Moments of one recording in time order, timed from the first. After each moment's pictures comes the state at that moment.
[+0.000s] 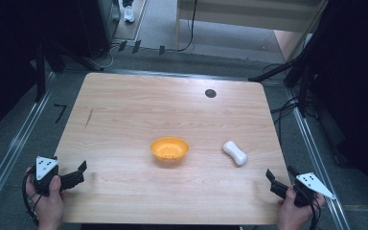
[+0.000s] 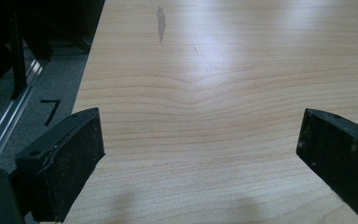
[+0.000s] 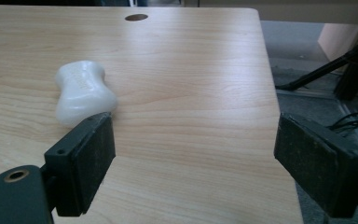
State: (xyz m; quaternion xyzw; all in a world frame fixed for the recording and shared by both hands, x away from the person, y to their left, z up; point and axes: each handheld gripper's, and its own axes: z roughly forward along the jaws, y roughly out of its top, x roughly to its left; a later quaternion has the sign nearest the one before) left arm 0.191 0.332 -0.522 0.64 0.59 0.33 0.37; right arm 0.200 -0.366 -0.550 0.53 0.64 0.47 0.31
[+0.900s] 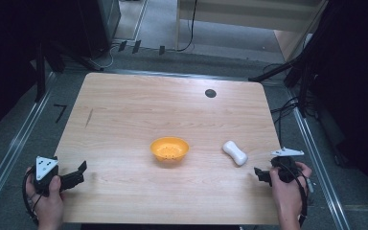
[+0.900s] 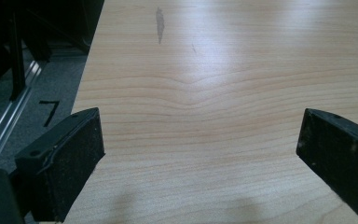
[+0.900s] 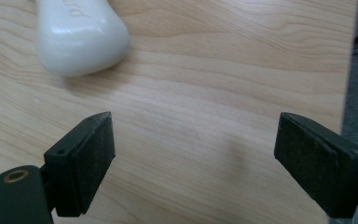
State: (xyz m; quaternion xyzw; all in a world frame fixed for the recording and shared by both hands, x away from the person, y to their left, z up) left arm 0.191 0.332 -0.522 0.64 0.59 0.33 0.37; right arm 0.266 -0.326 -0.515 0.55 0.79 0.24 0.17
